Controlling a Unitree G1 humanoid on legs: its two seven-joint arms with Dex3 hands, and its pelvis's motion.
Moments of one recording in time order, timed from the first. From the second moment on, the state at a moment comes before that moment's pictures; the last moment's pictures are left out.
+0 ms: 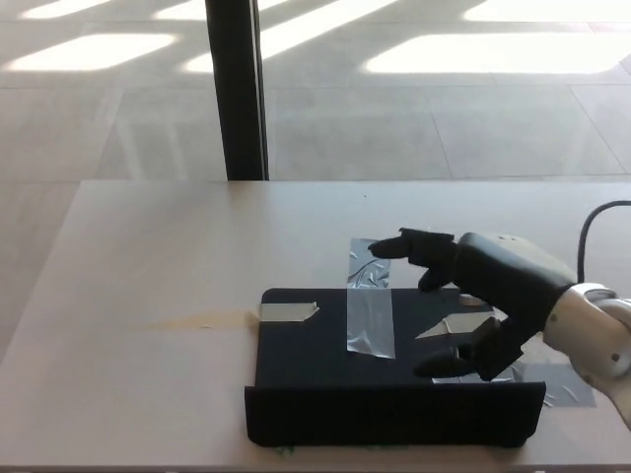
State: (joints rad) left_arm -0.08 0.62 0.57 1.18 -0.14 -0.12 0.00; right_arm -0.58 -0.64 0.56 0.00 -0.32 0.15 0.29
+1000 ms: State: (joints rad) left_arm -0.09 0.62 0.57 1.18 -0.15 -0.12 -0.03; right_arm -0.72 -0.60 0.96 0.09 -0.61 0.33 0.59
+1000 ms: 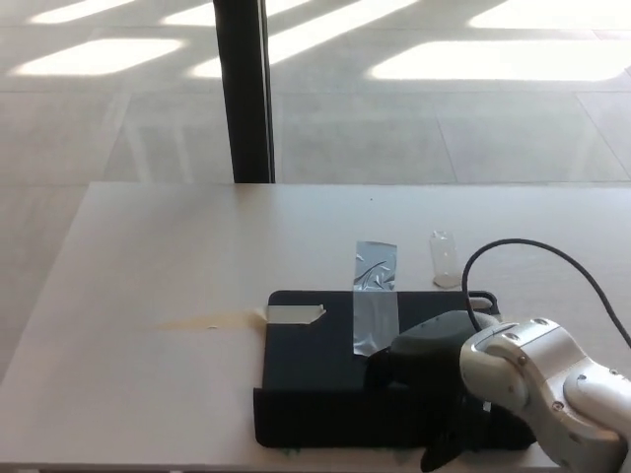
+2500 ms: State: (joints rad) left_arm -0.09 0.65 0.58 1.18 -0.21 -0.12 -0.06; right_arm 0.32 -0.83 0.61 -0.76 -0.64 0.52 0.67
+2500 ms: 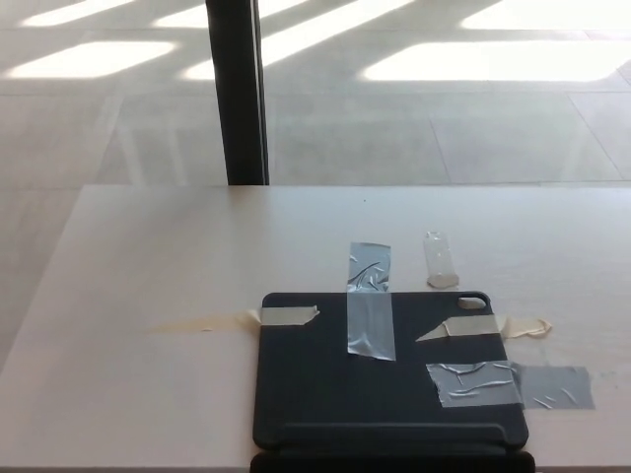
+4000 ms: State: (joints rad) left_arm -0.08 0.65 0.58 1.18 -0.22 -0.12 -0.07; right_arm 0.01 -0.75 -0.63 -0.41 -0.28 0.51 0.65
